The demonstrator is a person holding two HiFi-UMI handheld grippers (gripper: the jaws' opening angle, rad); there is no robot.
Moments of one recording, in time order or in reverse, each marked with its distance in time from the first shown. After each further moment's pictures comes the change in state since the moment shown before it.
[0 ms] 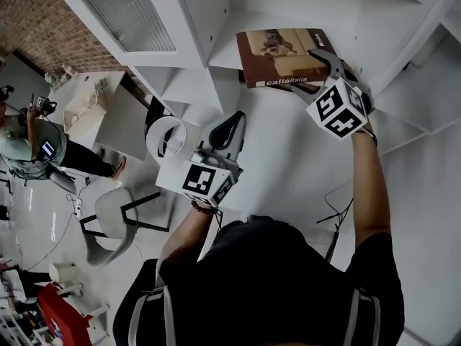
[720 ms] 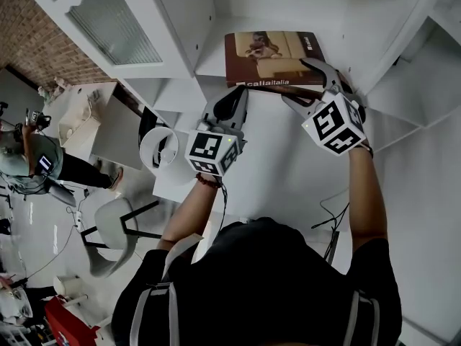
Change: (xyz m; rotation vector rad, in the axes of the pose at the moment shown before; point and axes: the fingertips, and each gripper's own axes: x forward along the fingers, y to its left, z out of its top) left arm 0.080 0.023 -0.007 -0.011 0.037 -0.014; right arm -0.027 0.008 0.007 0.044 -0.076 -0.026
